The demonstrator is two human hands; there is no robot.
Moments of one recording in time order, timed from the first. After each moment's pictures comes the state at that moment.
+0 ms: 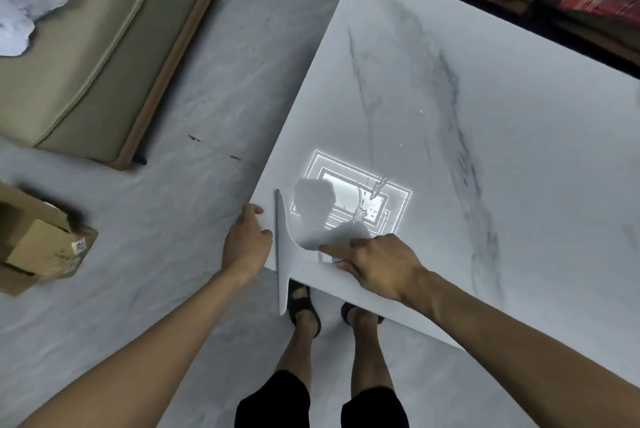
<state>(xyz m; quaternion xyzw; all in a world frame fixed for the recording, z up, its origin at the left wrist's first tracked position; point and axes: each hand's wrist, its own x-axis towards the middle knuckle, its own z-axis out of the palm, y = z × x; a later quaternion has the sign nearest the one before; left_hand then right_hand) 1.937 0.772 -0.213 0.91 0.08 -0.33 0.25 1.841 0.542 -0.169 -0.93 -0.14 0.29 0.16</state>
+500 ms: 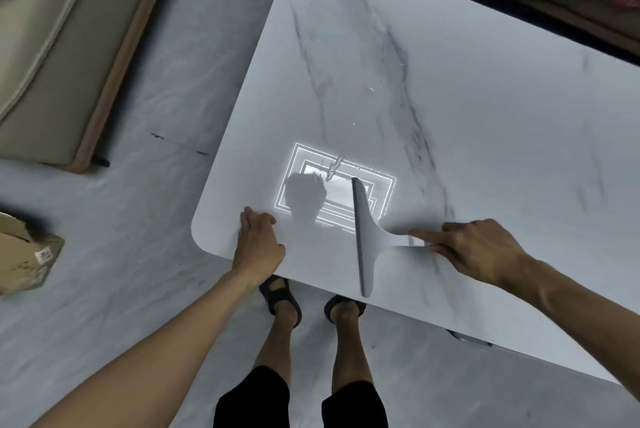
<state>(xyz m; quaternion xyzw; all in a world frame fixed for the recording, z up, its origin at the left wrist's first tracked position) 1.872 0.701 -0.240 0.90 -0.05 -0.40 0.18 1.732 0.353 -0.146 -0.95 -0.06 0.30 0.04</state>
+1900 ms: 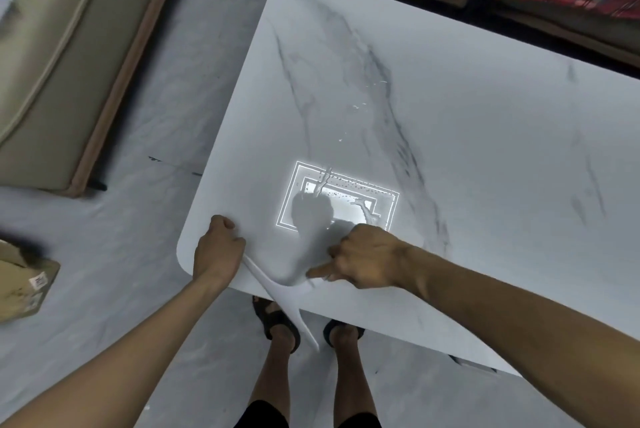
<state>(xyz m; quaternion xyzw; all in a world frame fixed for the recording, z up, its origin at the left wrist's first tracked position) 1.909 0.705 -0.216 0.91 0.09 -0.33 0.23 1.820 0.452 -0.162 -0.88 -0.34 0.31 0.08</state>
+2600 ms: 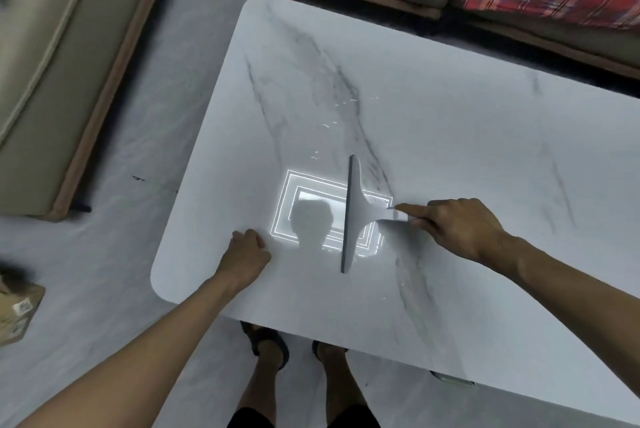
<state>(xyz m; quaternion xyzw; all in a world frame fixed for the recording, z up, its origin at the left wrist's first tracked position) 1.909 0.622 -0.220 0.86 -0.01 -0.48 0.17 1.777 0.273 -0.147 -0.96 0.04 0.27 0.07</state>
